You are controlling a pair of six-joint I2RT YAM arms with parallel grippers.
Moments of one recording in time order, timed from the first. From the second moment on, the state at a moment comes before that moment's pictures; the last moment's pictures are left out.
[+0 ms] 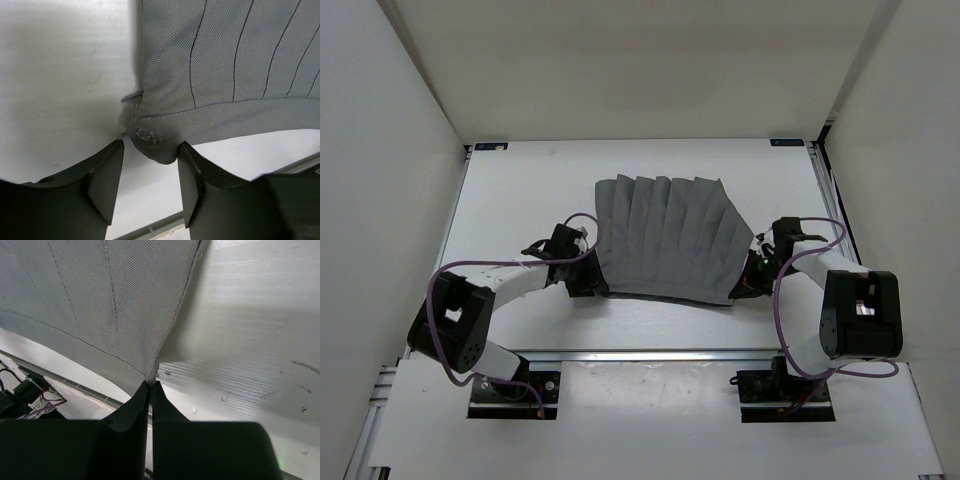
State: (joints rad) left arm -0.44 1.45 0.67 -0.29 0.22 -0.66; right arm 0.01 1.48 0.74 -0.68 -0.52 0.31
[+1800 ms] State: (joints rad) left arm -0.22 0.86 1.28 -0.54 0.49 -0.58; right arm 0.23 0.95 1.37 -0.73 -0.38 0.23
